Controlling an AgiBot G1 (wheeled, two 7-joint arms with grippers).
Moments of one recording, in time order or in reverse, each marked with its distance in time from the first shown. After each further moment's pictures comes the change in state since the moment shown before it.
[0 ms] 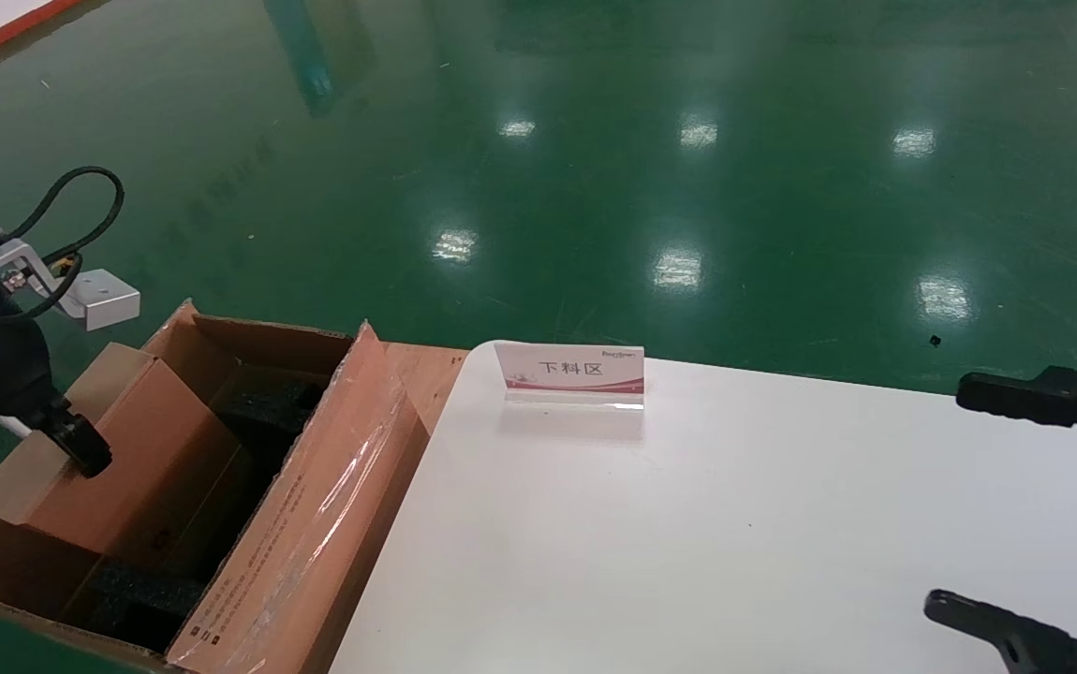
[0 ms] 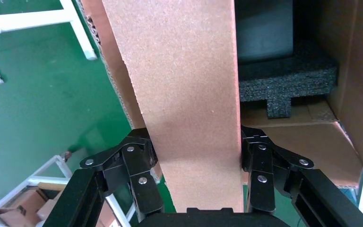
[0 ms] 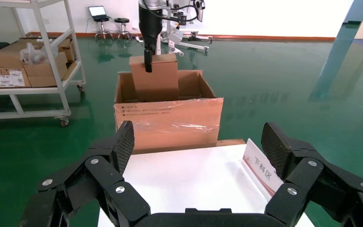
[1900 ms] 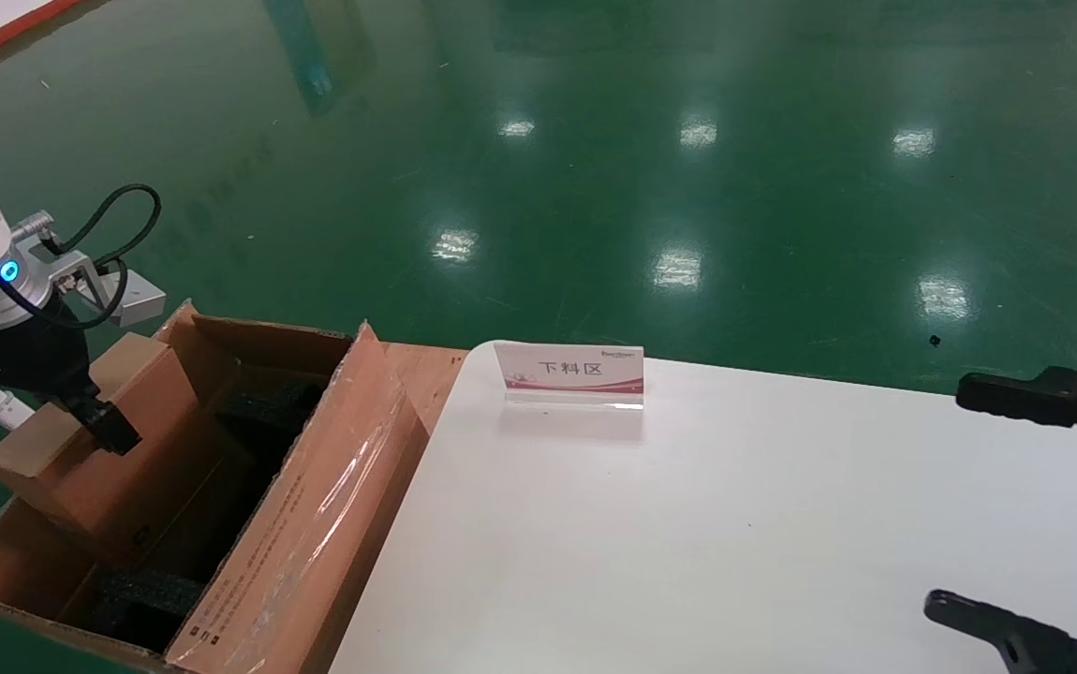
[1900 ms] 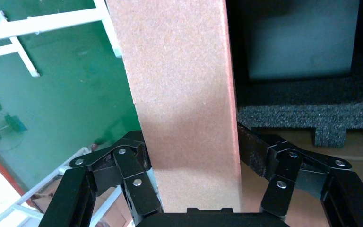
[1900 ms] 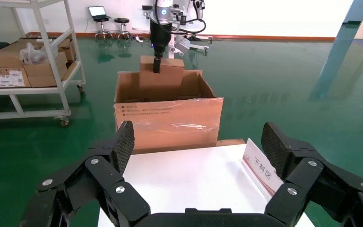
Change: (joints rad) left arm 0.278 0.118 -0.033 0.338 -0.045 -0.081 0.108; right arm 0.001 0.001 -0.003 0.000 0.002 0.001 -0.002
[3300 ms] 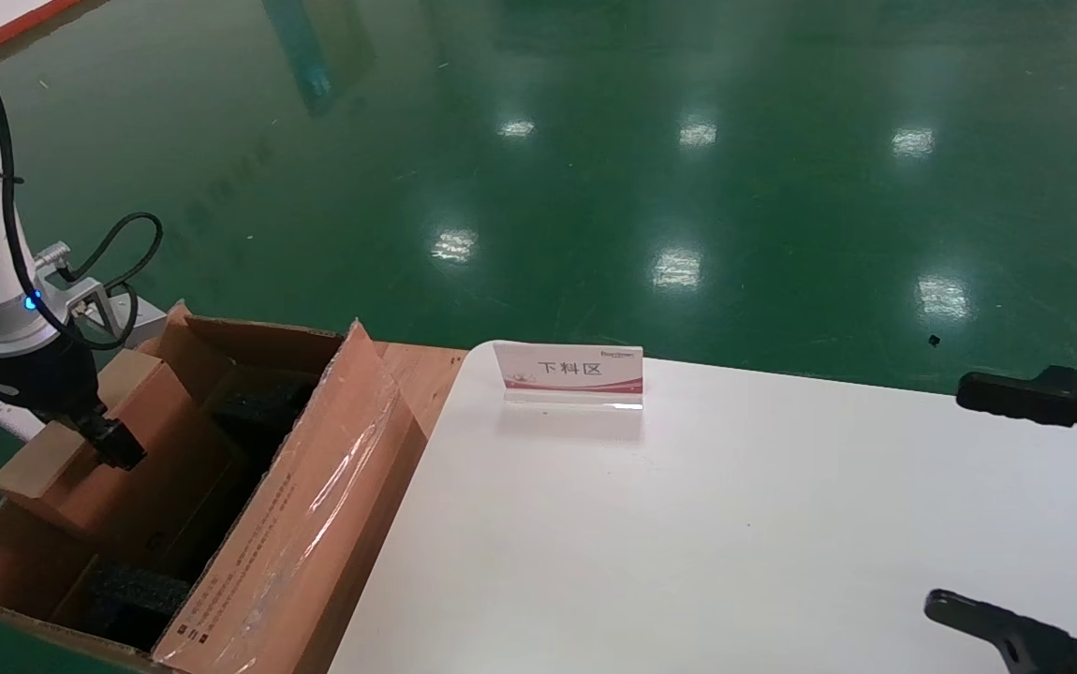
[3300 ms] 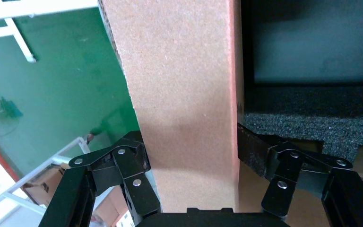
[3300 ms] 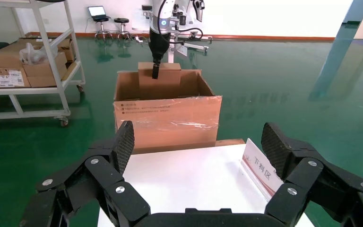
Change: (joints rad) left arm 0.184 0.045 -0.030 0.248 -0.056 0.012 0.069; right arm 0.000 0.001 -0.002 0.000 0.002 0.001 -0.001
